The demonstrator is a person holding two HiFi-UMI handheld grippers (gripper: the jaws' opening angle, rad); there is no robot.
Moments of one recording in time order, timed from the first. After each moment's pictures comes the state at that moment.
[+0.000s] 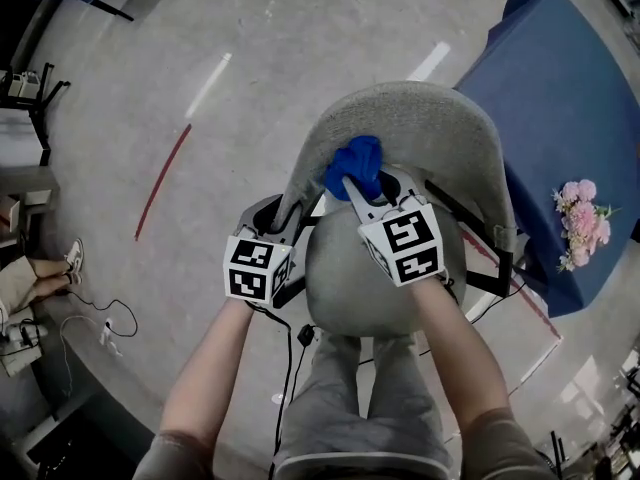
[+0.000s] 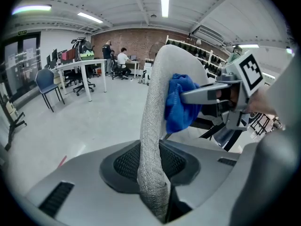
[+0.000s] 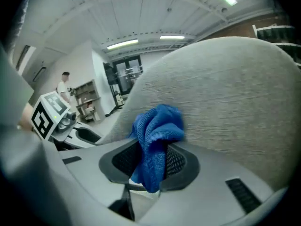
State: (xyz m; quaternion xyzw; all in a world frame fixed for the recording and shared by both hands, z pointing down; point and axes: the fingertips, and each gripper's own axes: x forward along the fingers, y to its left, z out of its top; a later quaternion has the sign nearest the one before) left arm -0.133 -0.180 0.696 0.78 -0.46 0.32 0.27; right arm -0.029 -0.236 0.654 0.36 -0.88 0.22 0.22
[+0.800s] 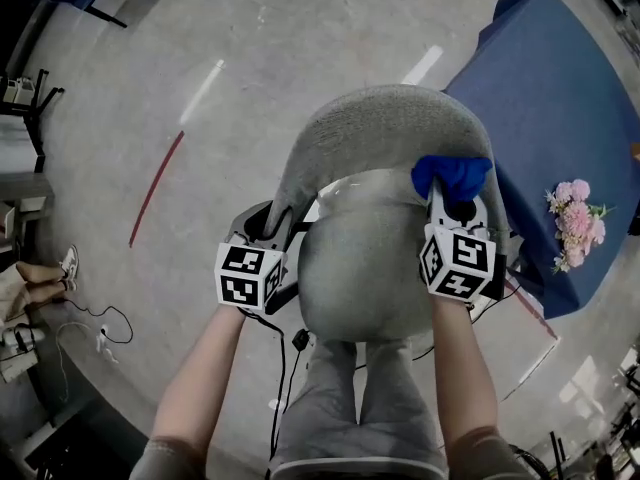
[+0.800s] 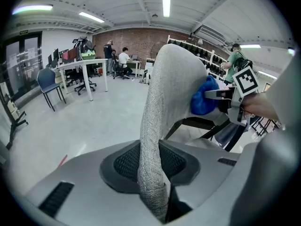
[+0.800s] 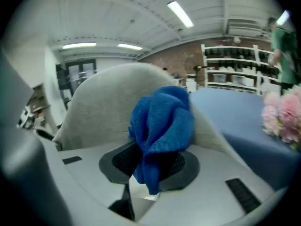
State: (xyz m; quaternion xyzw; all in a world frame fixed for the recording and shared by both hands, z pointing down) left arm -0.129 -0.181 0.699 0.78 -0.47 0.32 0.28; right arm 0.151 -0.244 0.660 0.63 -0.72 0.23 0.19
